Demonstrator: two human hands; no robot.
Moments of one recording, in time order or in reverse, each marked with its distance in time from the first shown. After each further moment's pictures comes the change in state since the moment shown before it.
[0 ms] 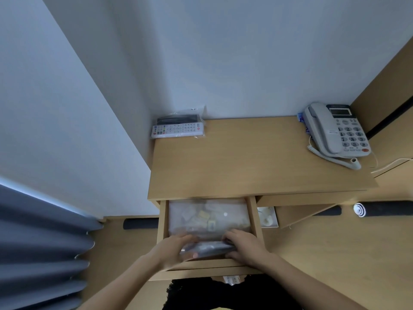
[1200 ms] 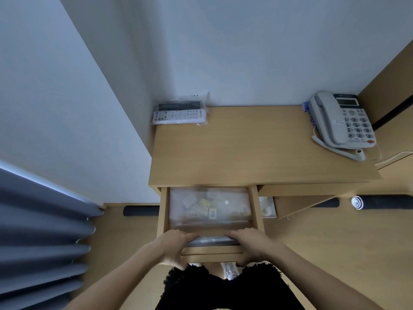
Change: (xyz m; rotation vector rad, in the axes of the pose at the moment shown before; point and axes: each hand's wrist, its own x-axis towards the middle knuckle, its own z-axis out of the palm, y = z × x) left_hand -0.007 0.007 0.010 0.277 -0.164 -0.071; right_hand -0.010 0.008 0.006 -0.275 -0.266 -0.024
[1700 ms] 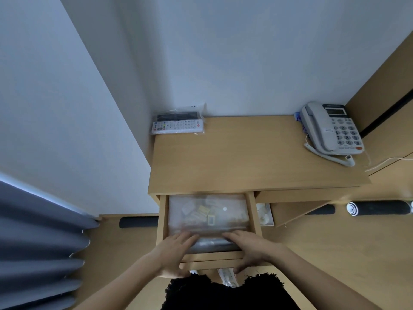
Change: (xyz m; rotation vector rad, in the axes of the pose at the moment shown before) left_hand -0.010 0.003 0.001 0.073 0.136 0.086; right_hand -0.008 0.002 -0.013 0.186 -0.009 -0.026
